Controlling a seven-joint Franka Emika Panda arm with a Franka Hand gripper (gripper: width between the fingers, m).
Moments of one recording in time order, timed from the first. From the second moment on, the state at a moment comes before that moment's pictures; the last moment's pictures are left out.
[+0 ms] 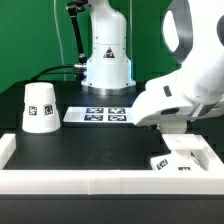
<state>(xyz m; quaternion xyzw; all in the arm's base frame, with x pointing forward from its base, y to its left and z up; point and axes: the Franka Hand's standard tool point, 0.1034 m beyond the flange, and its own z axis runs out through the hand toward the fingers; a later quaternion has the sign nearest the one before) 0.440 0.120 0.016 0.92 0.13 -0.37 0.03</state>
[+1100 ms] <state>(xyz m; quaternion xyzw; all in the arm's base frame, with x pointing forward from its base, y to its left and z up) 0.443 0.101 0.071 0.91 0.17 -0.37 0.00</state>
